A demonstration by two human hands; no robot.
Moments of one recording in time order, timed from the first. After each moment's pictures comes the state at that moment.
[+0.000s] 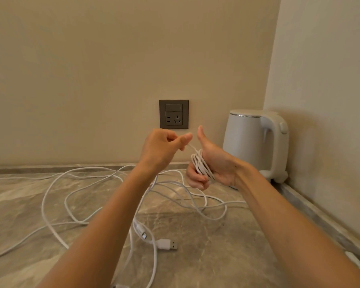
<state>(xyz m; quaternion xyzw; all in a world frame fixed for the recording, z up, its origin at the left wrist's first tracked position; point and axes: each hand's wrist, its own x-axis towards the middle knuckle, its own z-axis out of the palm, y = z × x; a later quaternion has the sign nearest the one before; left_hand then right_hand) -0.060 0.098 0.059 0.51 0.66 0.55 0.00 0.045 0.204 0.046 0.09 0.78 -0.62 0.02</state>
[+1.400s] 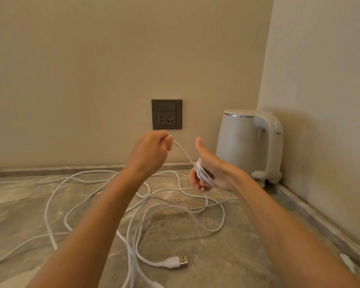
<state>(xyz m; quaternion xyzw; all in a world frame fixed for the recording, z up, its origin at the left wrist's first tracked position) -0.068 0.099 0.060 0.53 0.72 0.43 -0.11 0.041 0.216 0.032 0.31 0.75 -0.58 -0.10</state>
